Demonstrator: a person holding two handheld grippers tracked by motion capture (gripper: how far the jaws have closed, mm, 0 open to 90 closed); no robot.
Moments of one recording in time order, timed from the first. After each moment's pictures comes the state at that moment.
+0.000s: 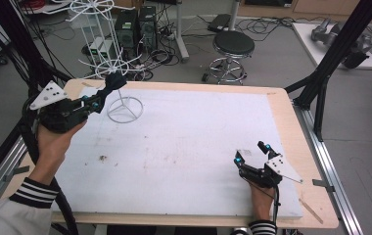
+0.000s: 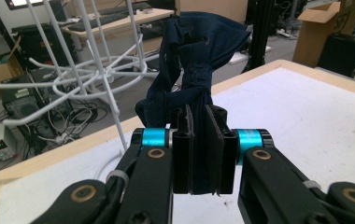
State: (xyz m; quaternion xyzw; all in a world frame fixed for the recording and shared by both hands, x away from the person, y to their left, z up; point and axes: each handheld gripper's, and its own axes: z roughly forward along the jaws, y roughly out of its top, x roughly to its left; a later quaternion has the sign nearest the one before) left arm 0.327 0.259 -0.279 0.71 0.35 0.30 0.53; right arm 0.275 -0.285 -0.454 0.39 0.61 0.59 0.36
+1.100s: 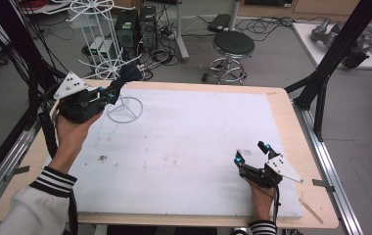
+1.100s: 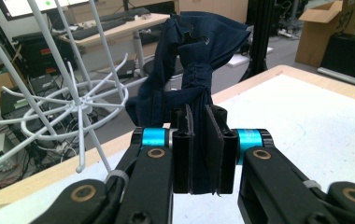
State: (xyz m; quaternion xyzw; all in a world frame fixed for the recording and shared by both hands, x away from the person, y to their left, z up) left arm 0.349 0.223 -0.273 0.71 0.35 0.31 0.53; right arm 0.275 -0.286 -0.454 0.39 0.61 0.59 0.36
